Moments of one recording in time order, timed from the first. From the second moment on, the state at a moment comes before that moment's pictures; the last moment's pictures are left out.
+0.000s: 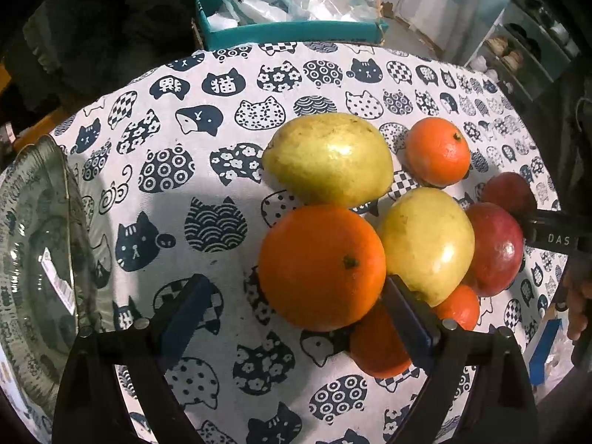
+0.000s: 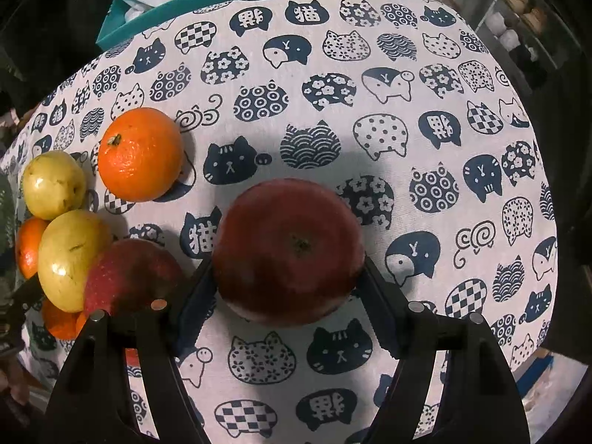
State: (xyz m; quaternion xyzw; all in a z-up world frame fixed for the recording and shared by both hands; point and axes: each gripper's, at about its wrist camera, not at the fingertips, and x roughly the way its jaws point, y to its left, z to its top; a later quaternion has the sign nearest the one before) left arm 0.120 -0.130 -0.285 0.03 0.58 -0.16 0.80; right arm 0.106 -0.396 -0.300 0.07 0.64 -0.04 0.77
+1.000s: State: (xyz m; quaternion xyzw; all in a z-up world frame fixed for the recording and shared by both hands) left arm 0.100 -0.125 -0.248 0.04 0.52 -0.15 0.84; right arm 0.091 -0.355 -0.242 0.00 0.56 -0.04 0.83
